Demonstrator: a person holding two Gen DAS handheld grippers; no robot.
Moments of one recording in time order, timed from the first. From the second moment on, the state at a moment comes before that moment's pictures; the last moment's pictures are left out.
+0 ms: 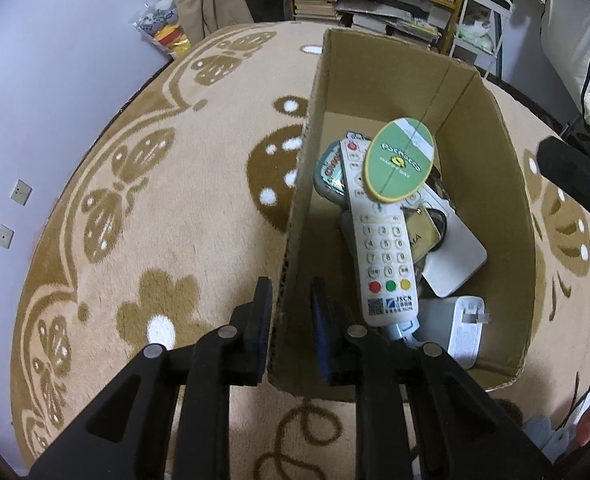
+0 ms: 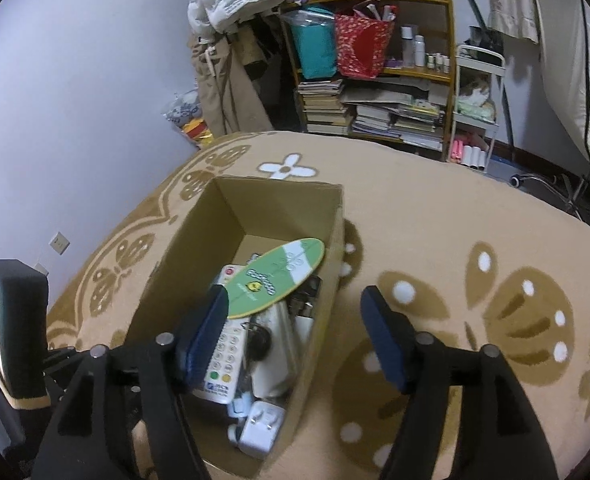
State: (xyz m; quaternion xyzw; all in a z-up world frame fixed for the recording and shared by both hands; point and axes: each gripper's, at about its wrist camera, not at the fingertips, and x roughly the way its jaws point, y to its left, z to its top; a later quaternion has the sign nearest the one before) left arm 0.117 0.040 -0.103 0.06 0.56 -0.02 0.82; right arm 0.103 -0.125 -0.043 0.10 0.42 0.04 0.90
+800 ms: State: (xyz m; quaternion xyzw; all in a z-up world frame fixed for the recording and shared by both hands) left arm 0.060 0.015 -0.034 0.12 0.45 -0.02 0.88; right arm 0.035 -0.163 -0.037 0.08 0.43 0.02 0.90
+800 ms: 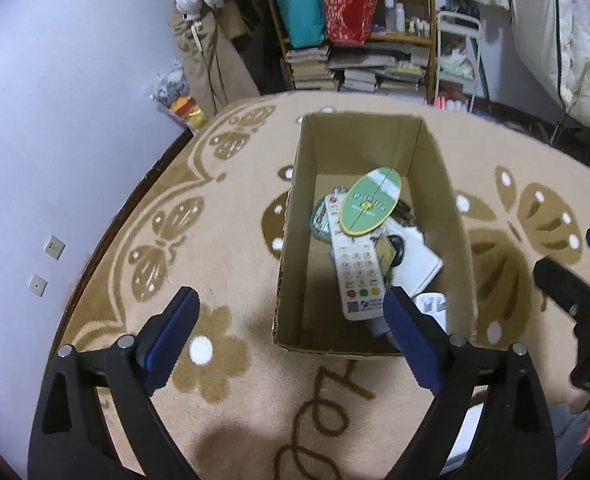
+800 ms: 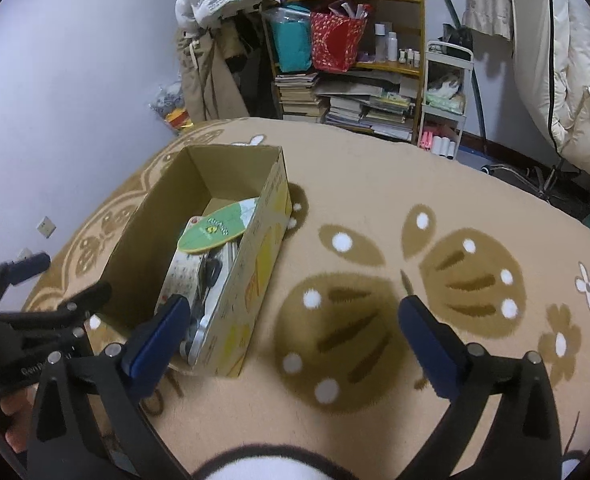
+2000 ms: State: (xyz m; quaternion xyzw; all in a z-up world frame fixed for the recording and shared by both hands) left arm -0.004 0.011 0.001 0.10 0.34 -0.06 0.93; right arm -0.051 -0.189 -0.016 0.11 0.29 -0.04 0.95
